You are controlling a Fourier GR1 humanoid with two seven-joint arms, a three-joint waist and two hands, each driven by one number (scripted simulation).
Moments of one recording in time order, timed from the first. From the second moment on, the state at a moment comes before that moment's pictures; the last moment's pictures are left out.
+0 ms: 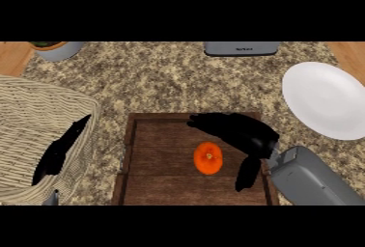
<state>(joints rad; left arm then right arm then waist) 0.04 0.28 -0.06 -1.54 0.13 0.12 0.17 -0.48 -0.40 0.57 -1.54 0.39 0.46 0.04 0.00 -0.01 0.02</state>
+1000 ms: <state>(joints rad) 0.02 0.22 0.01 -1.54 0.07 0.05 0.20 -0.48 -0.30 0.66 -1.42 0.60 0.37 0.08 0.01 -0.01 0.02</state>
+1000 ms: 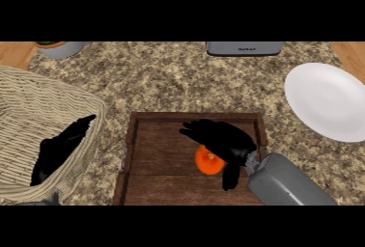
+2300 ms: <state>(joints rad) 0.05 0.18 0.10 -1.58 0.02 0.05 0.25 -0.36 -0.10 0.51 -1.41 0.96 -0.23 0.54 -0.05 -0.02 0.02</state>
